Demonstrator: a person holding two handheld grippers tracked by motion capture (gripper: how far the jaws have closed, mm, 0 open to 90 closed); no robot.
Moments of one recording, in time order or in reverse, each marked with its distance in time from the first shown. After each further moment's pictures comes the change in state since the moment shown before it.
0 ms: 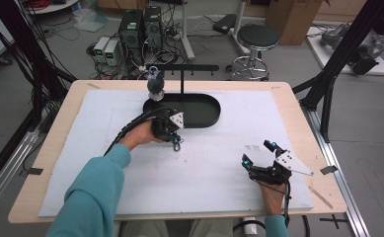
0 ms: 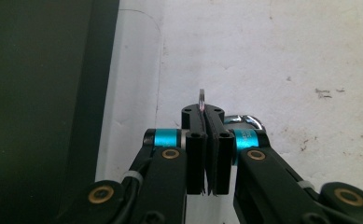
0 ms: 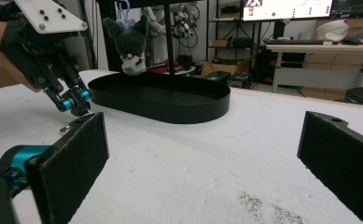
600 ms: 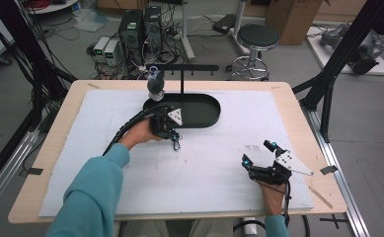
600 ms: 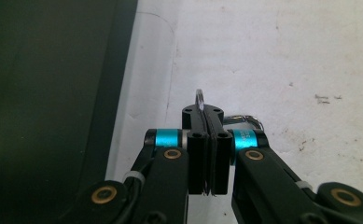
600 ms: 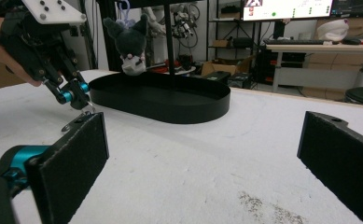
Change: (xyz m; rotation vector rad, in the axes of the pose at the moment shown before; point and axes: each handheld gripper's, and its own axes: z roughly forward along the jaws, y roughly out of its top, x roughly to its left) left arm 0.004 0.000 -0.013 -0.020 0.023 -0.053; right arm 0.000 0.000 0.000 0.001 0.001 -0.003
